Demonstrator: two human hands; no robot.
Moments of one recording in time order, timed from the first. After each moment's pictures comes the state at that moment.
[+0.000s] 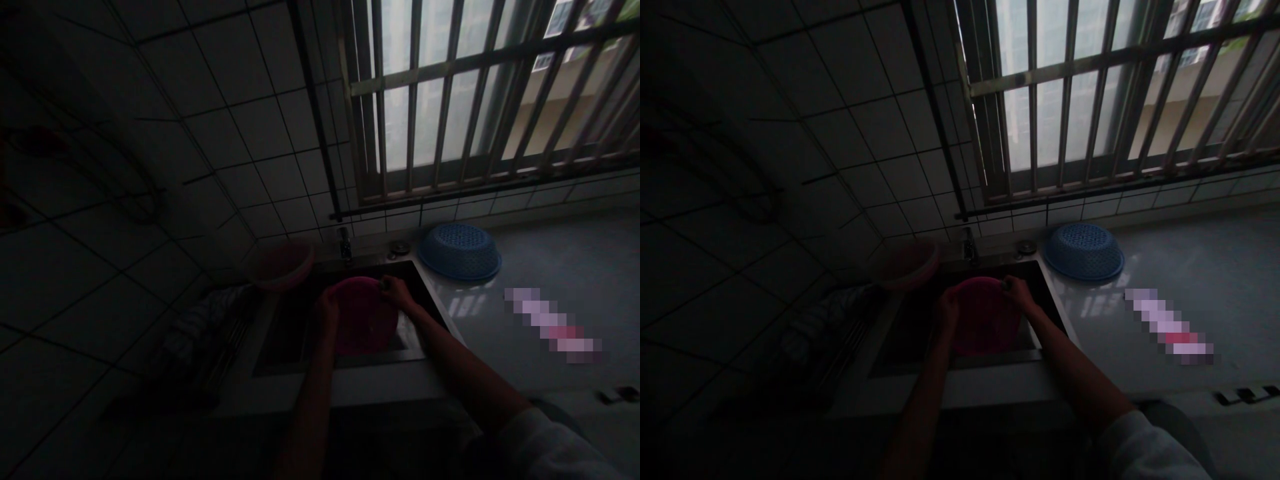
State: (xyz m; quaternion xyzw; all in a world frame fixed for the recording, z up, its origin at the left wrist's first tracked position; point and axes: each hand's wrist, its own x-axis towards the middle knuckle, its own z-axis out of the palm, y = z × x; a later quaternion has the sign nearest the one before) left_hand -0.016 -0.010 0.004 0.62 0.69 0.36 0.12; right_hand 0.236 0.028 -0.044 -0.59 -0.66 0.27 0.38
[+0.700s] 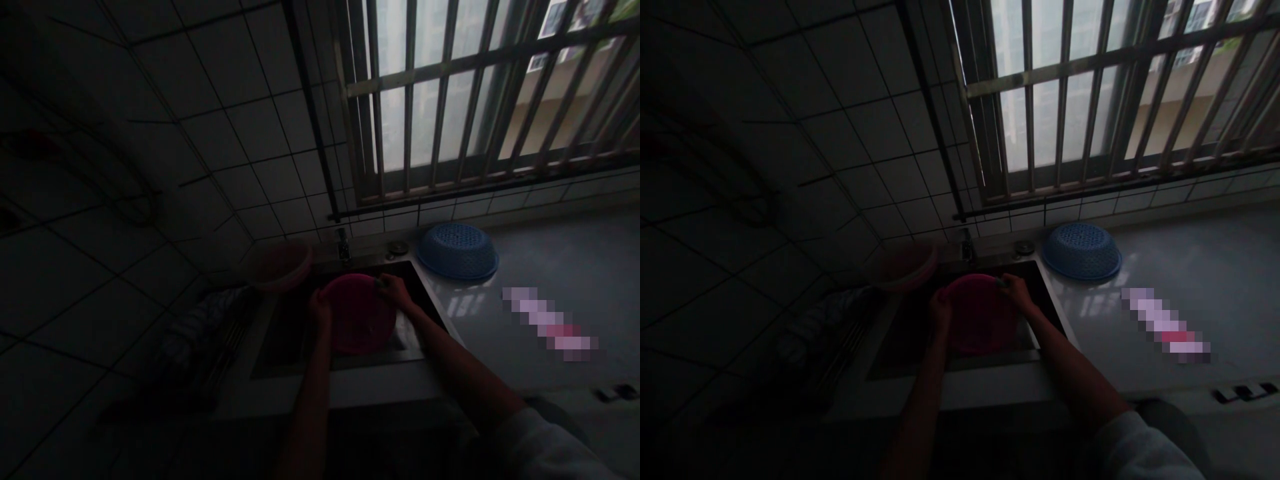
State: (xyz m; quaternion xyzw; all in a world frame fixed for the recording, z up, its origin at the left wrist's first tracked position) left_hand -0.028 0.000 -0.004 0.54 0.69 0.47 0.14; right_hand 0.236 0.028 -0.036 -0.56 -0.64 0.28 0.44
